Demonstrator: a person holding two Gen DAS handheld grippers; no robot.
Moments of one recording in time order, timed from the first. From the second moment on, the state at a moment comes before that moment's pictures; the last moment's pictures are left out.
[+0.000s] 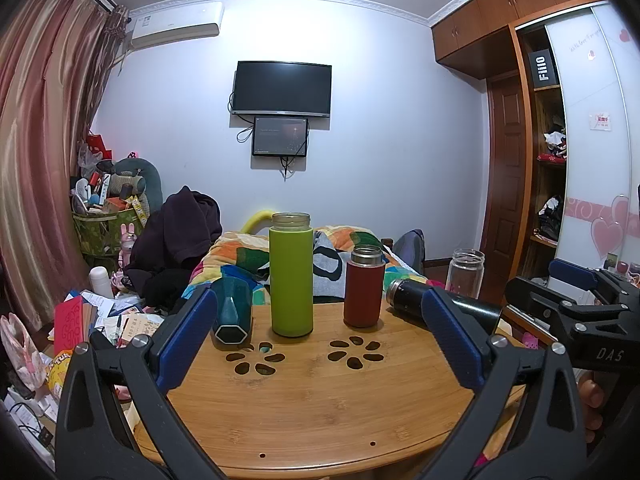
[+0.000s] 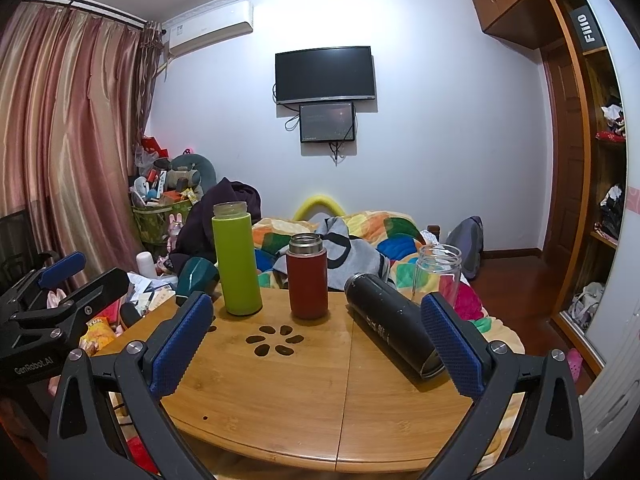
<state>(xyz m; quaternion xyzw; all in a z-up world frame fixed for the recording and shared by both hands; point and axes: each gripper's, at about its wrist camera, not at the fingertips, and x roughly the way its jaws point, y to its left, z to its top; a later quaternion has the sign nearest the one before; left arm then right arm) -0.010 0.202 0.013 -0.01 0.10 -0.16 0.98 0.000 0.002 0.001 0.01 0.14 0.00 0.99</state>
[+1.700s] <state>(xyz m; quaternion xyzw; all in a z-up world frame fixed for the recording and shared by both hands) 0.180 0.254 -0.030 -0.01 0.29 -0.10 0.95 0.036 -0.006 -0.017 0.03 0.17 0.00 0.98</state>
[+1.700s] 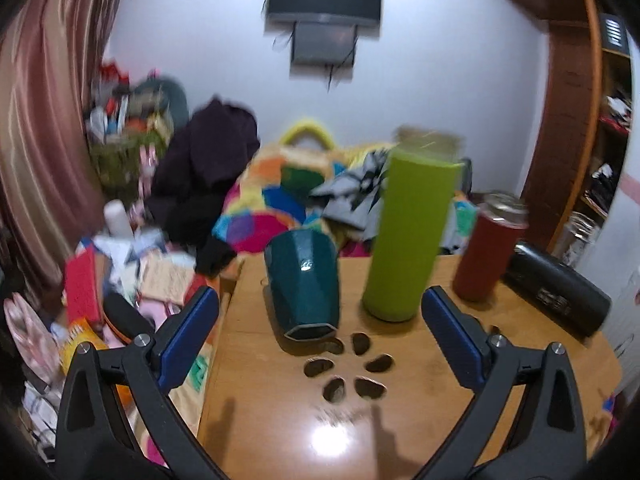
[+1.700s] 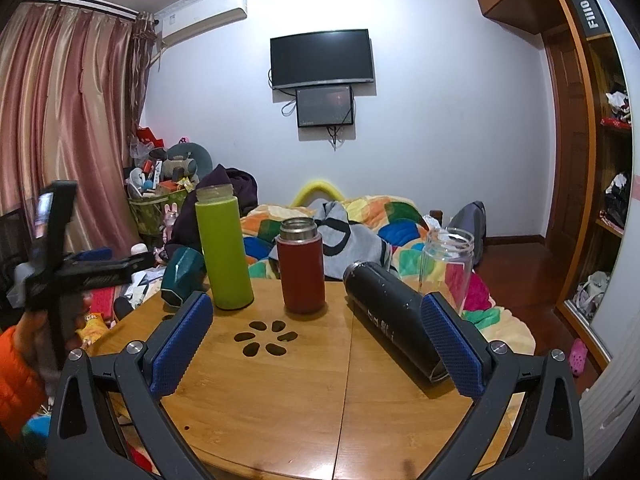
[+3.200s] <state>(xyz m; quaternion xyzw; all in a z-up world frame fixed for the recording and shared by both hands) 0.078 0.151 -0.085 0.02 0.36 -0.18 0.92 0.036 -0.023 -0.055 0.04 0.23 0.01 0.97</state>
